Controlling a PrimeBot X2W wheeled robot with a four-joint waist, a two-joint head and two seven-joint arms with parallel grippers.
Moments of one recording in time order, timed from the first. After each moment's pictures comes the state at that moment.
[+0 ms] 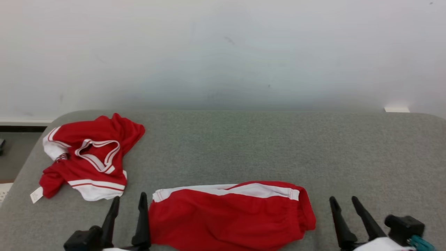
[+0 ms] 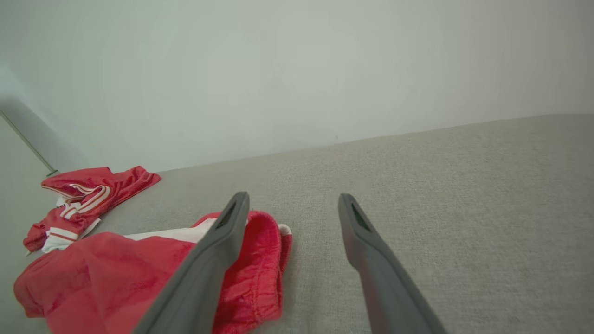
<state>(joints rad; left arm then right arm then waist) 0.01 0.21 -0.25 0.05 -0.45 0.18 -0.26 -0.09 -0.12 0.22 0.30 0.54 0.13 -0.13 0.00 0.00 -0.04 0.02</state>
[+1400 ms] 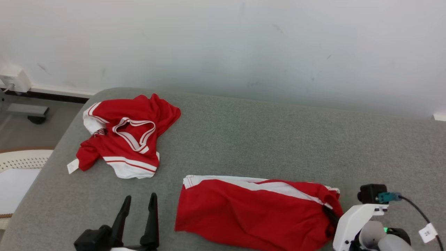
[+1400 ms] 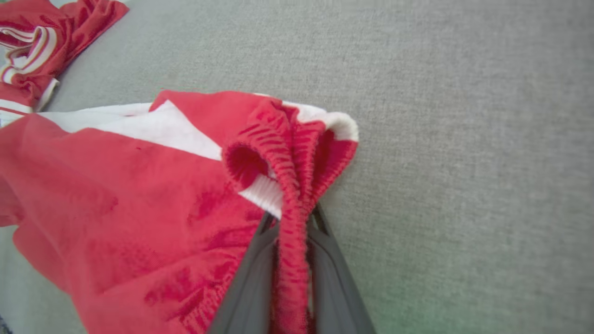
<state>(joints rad) -0.02 0.05 -0.10 0.18 -0.30 -0.04 -0.26 -0.43 -0.11 0.35 0.80 0.68 0.13 0.25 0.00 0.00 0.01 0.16</state>
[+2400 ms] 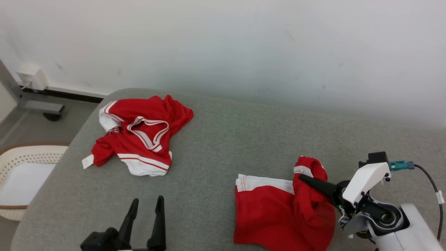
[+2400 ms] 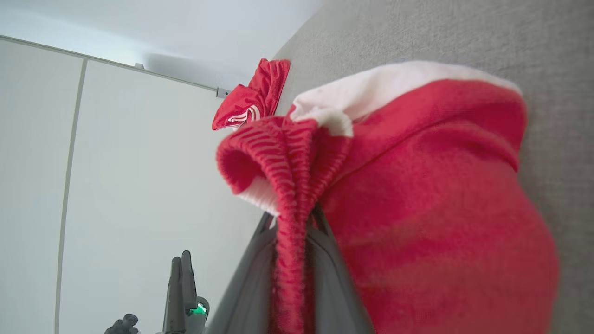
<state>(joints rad) 0.00 0.05 -0.14 0.16 -0.34 -0.02 -0.26 -0.48 -0.06 0.11 0.60 1.28 0.13 0.77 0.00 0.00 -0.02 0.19</state>
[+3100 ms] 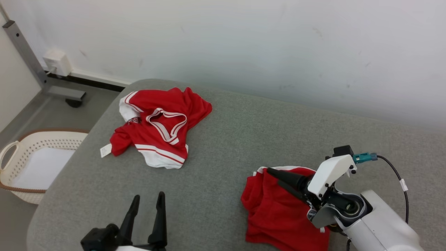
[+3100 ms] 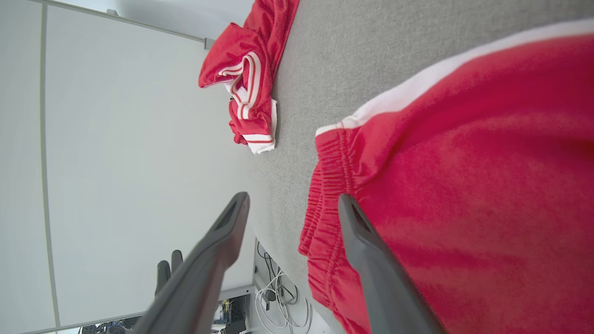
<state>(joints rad) -0.03 0.05 -0.17 0.16 -0.37 0.00 -0.26 -0.70 -0.05 0.52 0.90 1.56 0.13 0.60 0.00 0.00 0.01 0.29</state>
